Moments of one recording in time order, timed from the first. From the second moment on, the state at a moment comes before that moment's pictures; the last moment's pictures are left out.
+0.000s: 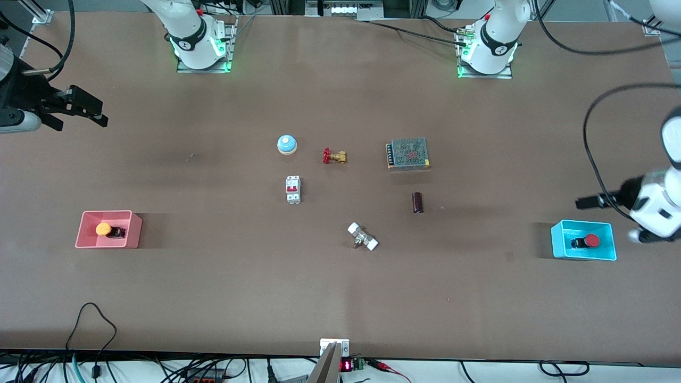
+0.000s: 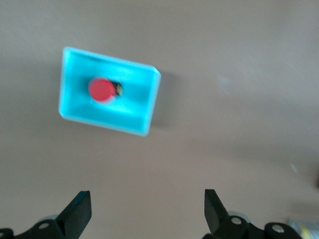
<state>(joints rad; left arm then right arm) 0.21 0.49 -0.01 -1.46 0.00 1.82 0.02 -0.03 -0.04 0.04 -1.66 0.06 1.62 -0.06</state>
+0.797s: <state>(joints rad) 0.29 0.70 -0.01 -1.43 0.00 2.12 0.22 -0.11 0.29 0.03 -1.68 0.06 1.94 -0.32</state>
